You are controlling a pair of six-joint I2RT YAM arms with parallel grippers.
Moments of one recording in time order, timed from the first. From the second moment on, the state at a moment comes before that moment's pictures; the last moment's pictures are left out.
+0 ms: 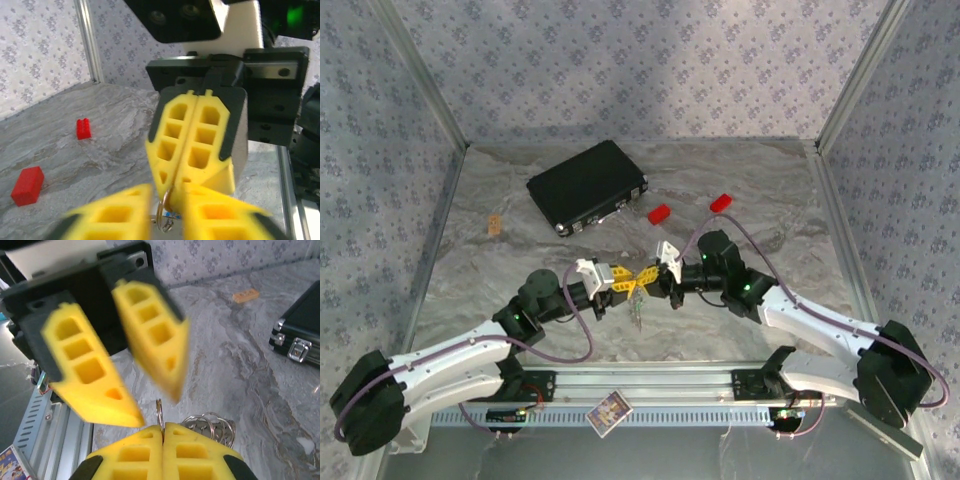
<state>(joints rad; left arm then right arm) -0.88 0.85 0.32 0.48 0.30 0.02 0.77 1.11 0.63 0.09 -0.64 -0.14</state>
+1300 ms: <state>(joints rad) -0.89 0.82 0.38 0.19 0.35 0.13 0.86 1.18 0.98 -0.52 -0.42 -0.47</state>
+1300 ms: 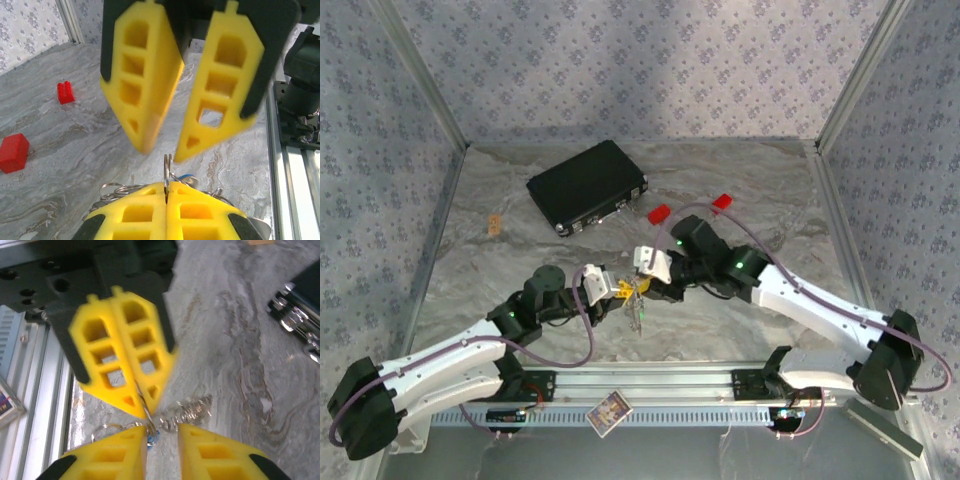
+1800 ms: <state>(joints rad) -0.89 0.82 0.30 0.39 0.33 0.01 0.83 1.05 0.75 -0.23 -0.47 -0.30</state>
